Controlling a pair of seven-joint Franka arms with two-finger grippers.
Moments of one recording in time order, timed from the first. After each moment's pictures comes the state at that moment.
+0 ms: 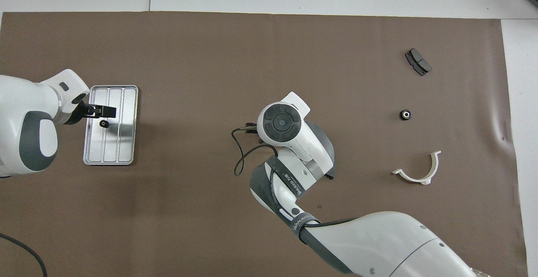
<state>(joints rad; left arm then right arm) 0.08 0.20 -0.03 -2.08 -0.03 2.39 0.18 0.52 0.51 0.09 -1.75 -0.12 2.36 0.69</state>
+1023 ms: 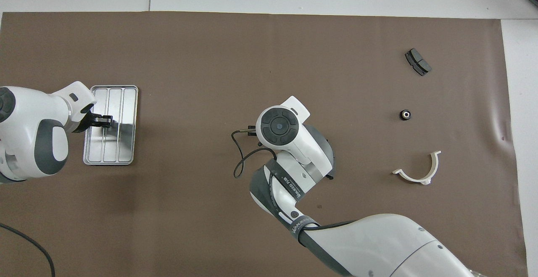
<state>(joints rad) 0.09 0.24 -0.03 -2.14 -0.04 2.47 0.20 0.53 0.50 0.09 -1.76 -0.13 2.35 0.74</state>
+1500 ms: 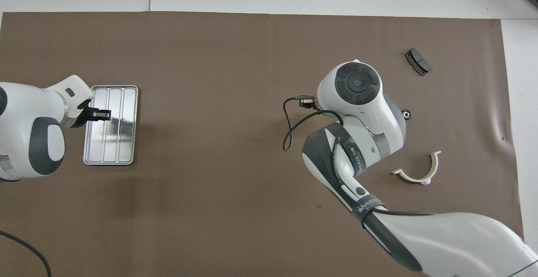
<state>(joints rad) 0.07 0.18 -0.05 -2.12 -0.04 2.44 0.20 0.30 0.33 0.07 -1.77 -0.14 2.18 0.49</state>
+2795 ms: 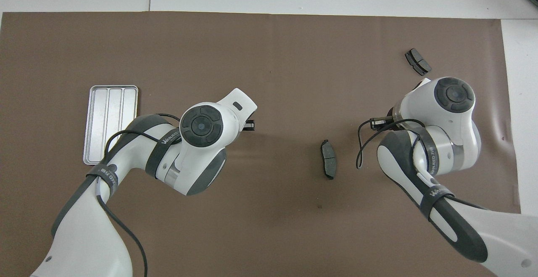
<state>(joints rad) -0.57 0.36 -0.06 -1.90 0.08 2.42 -0.61 0.04 0.24 0.09 -2.10 -0.08 2.32 0.16</state>
